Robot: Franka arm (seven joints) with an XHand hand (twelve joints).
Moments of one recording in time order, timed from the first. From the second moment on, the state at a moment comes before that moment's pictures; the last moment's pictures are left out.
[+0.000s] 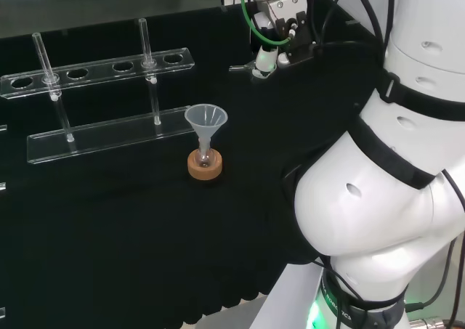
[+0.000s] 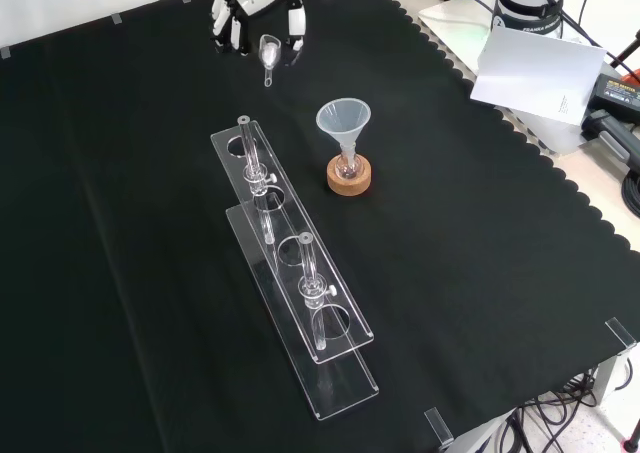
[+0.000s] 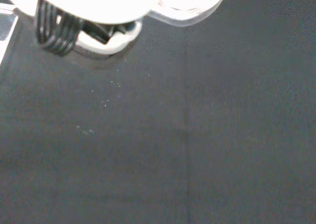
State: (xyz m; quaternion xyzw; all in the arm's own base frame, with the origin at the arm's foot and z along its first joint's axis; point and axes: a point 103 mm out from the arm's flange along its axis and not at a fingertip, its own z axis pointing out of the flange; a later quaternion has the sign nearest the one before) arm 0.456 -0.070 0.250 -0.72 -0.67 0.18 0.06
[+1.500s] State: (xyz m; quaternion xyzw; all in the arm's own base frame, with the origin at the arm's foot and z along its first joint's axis) arm 0.377 -0.010 0.273 -0.68 -0.68 0.25 0.06
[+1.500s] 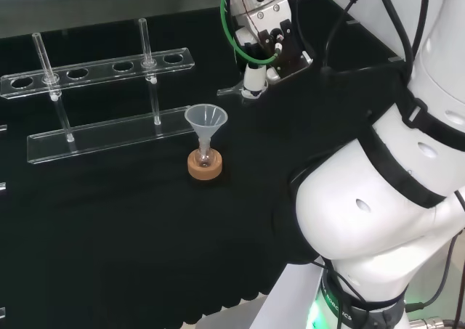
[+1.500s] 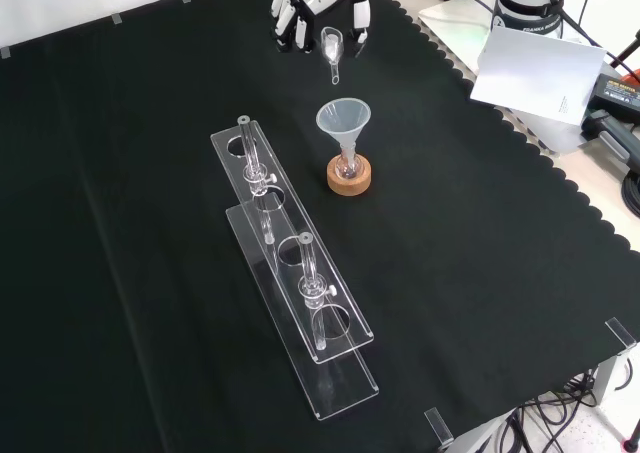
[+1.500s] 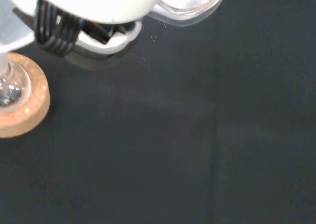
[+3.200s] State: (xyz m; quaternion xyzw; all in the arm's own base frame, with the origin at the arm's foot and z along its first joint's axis) arm 0.388 0.018 0.265 -0.65 -0.68 0.33 -0.02
